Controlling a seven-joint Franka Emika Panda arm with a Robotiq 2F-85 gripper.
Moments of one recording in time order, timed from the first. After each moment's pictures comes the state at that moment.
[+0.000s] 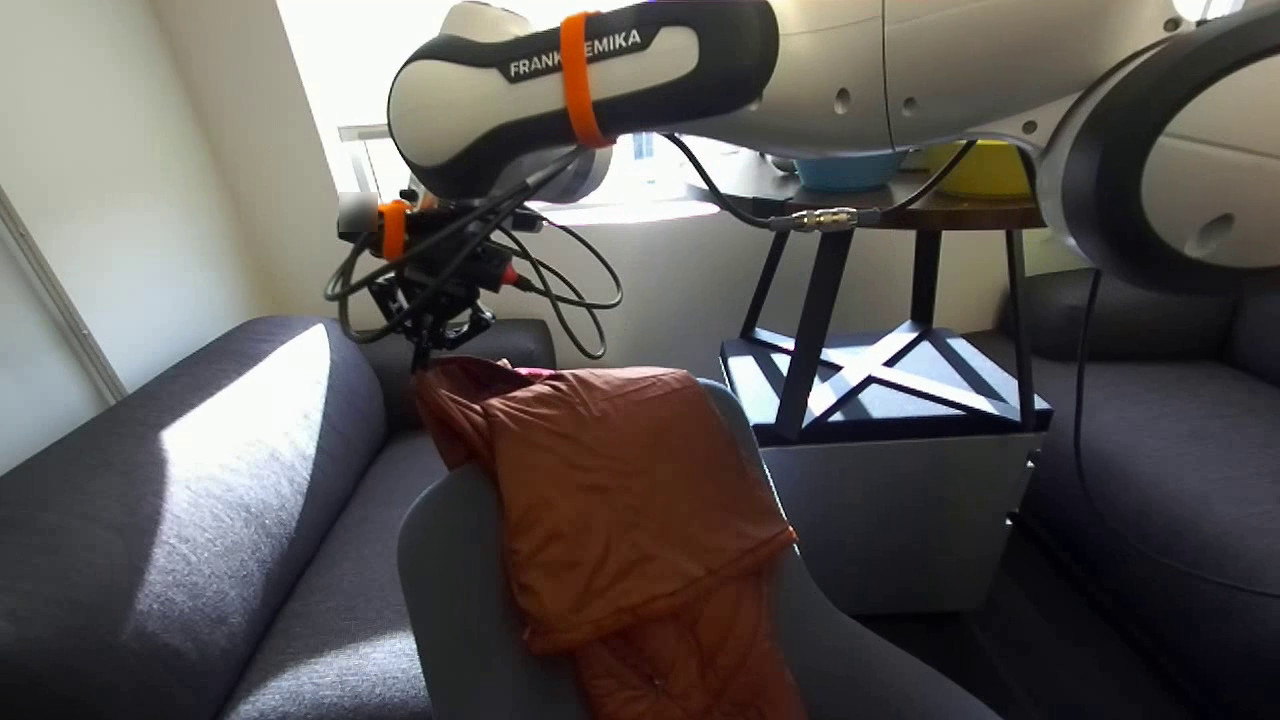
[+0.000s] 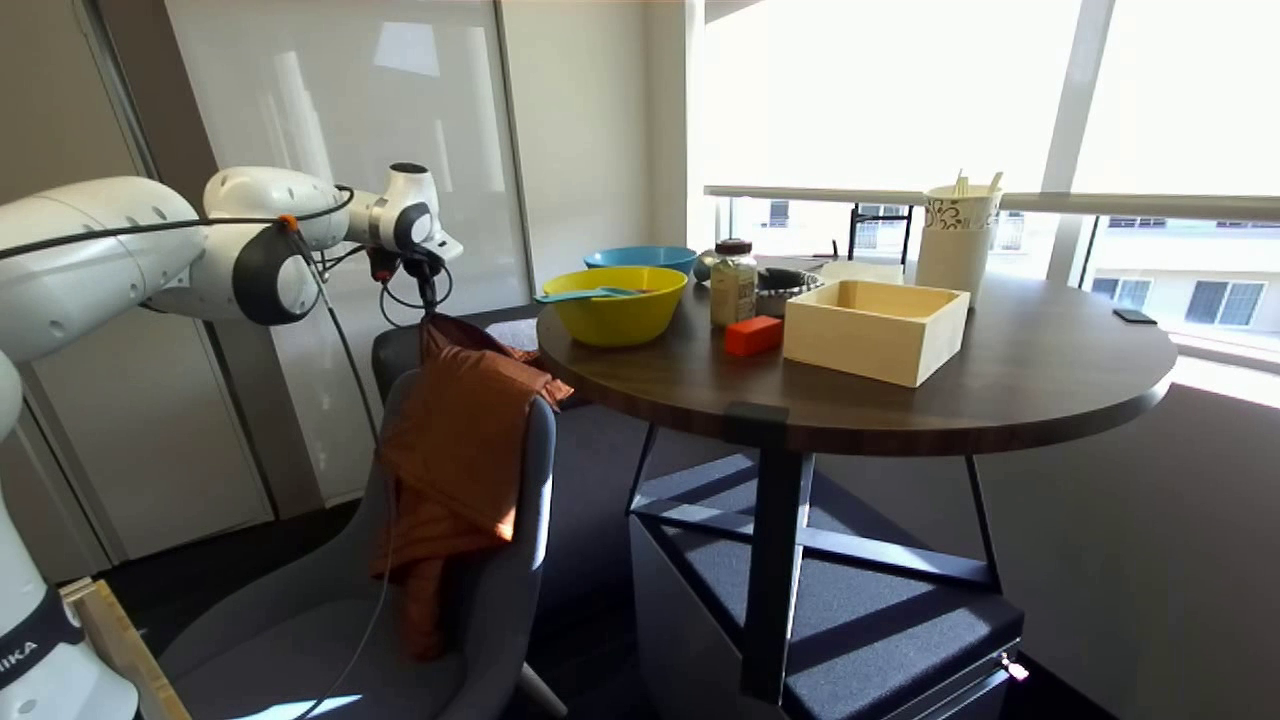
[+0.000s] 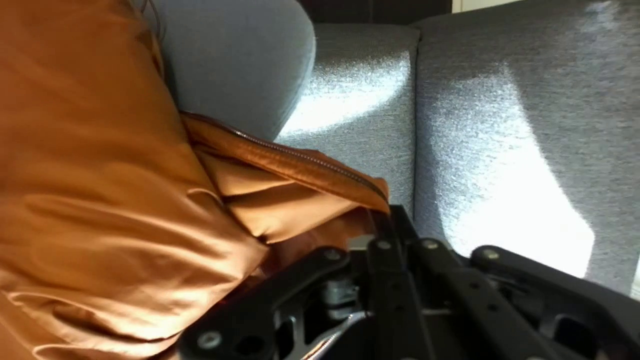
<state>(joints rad) 0.49 1.29 0.13 -0.45 0.09 2.10 1.01</state>
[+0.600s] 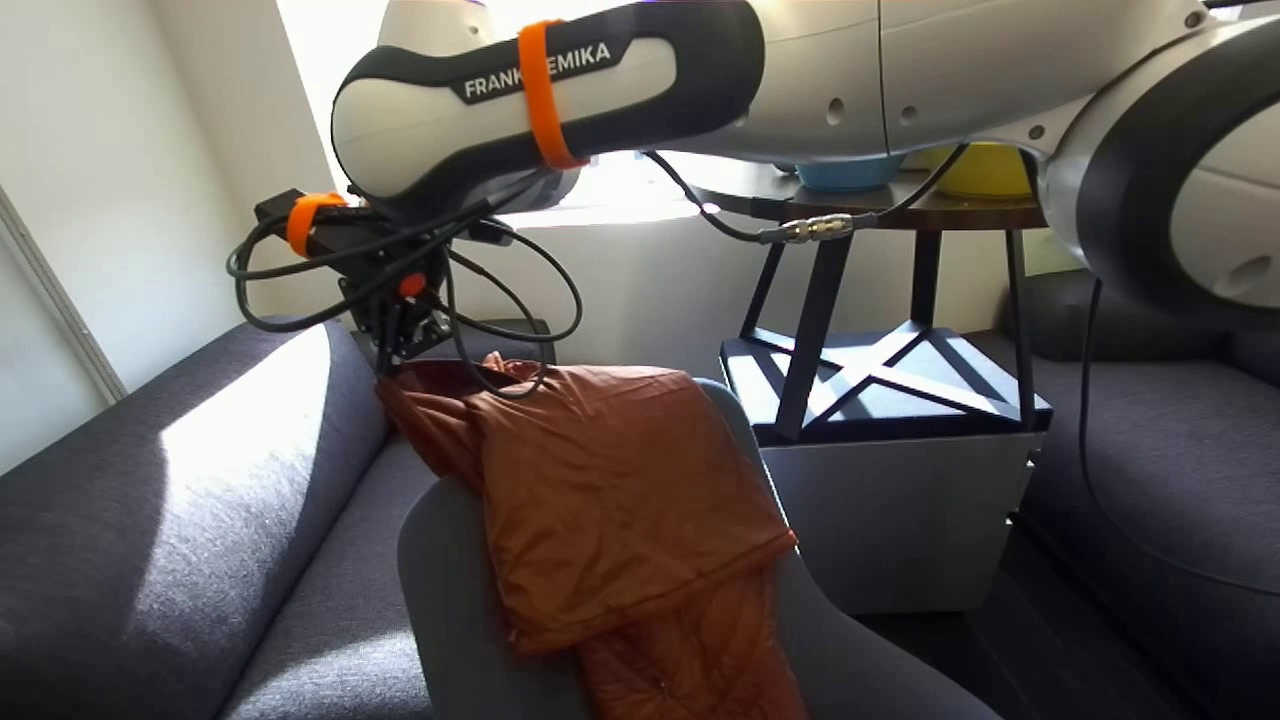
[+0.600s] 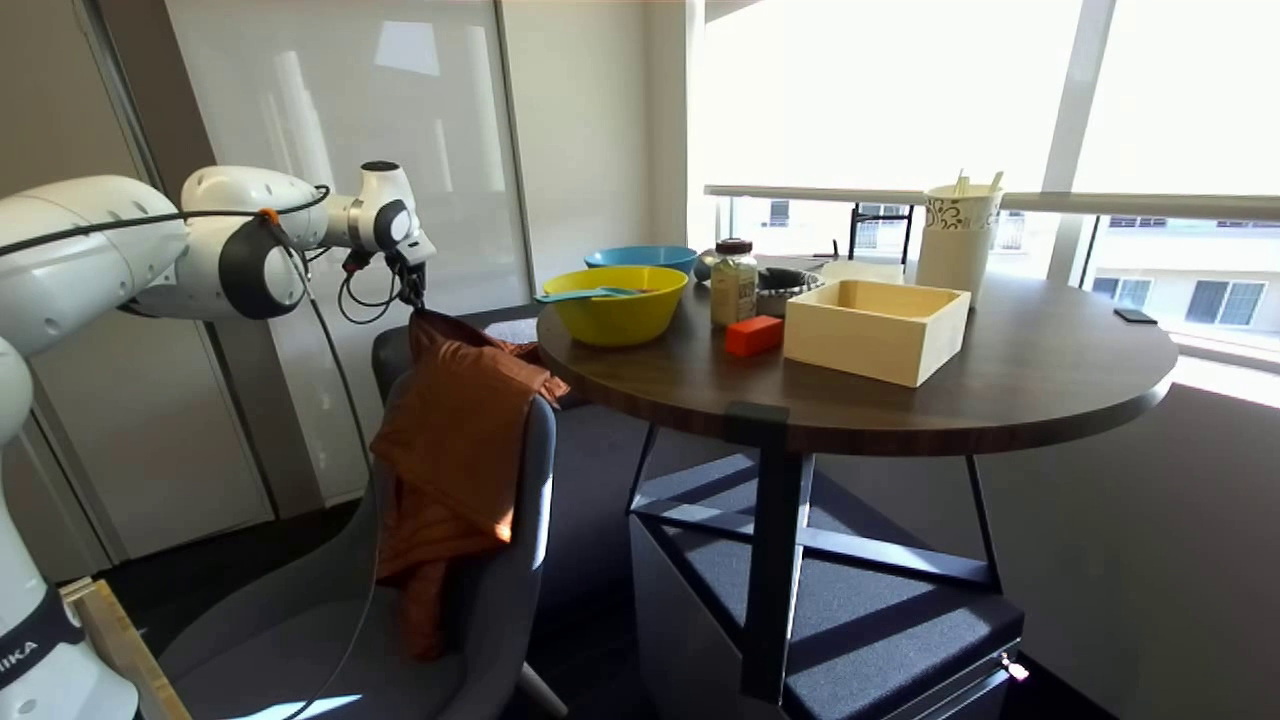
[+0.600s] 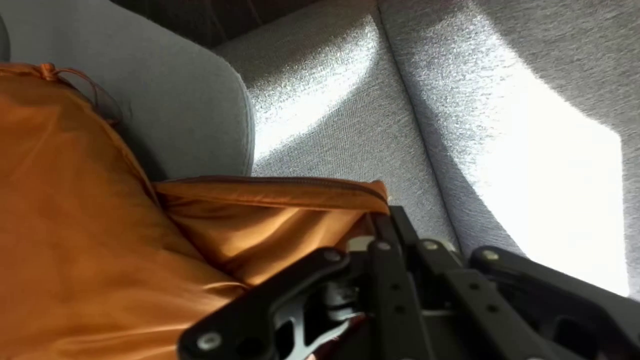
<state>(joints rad) 0.57 1.29 0.04 -0.46 0.09 2.16 1.45</state>
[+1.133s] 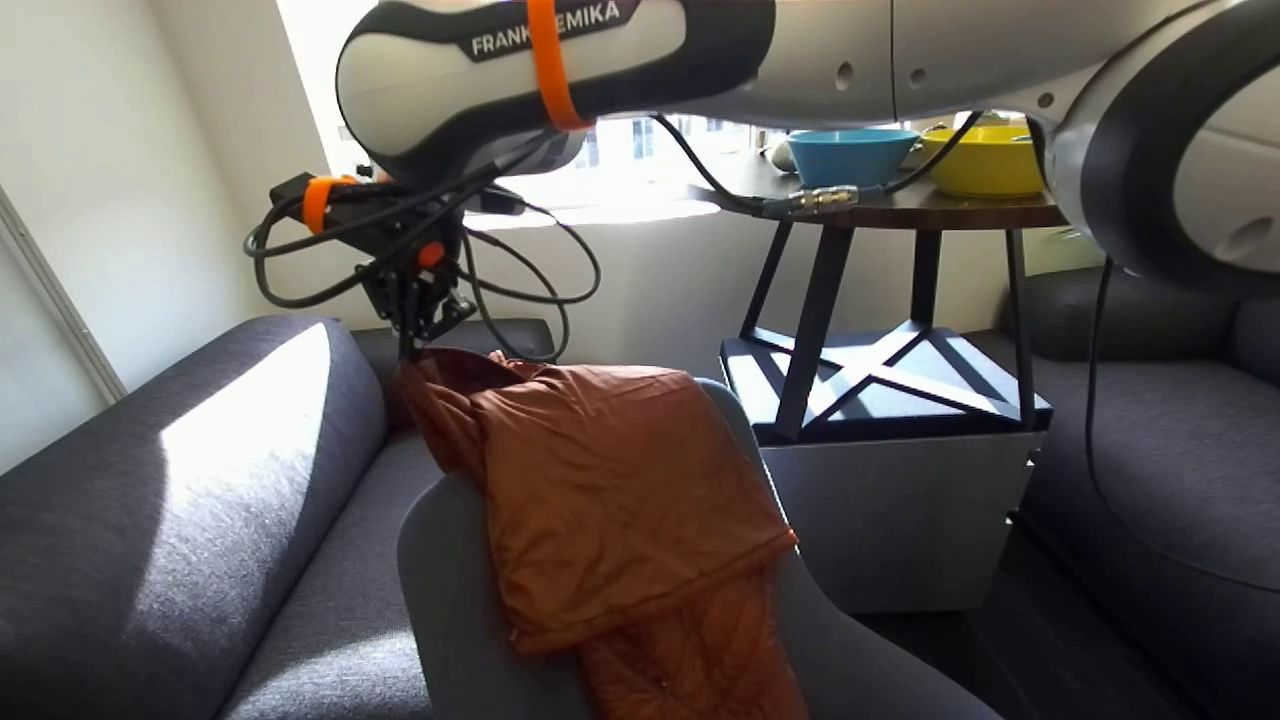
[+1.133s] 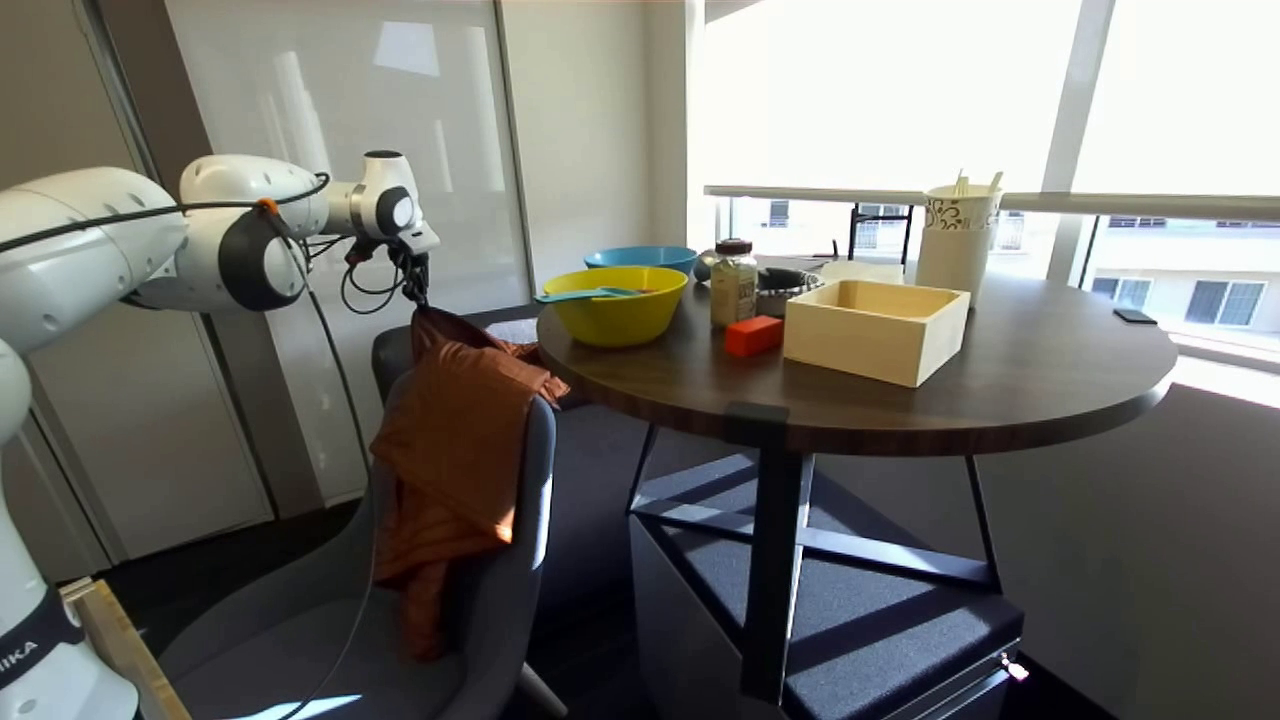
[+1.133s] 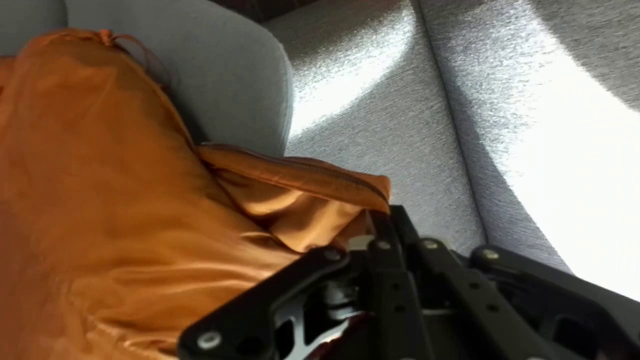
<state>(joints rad) 0.56 1.25 0.03 -0.45 0.05 2.03 1.43</state>
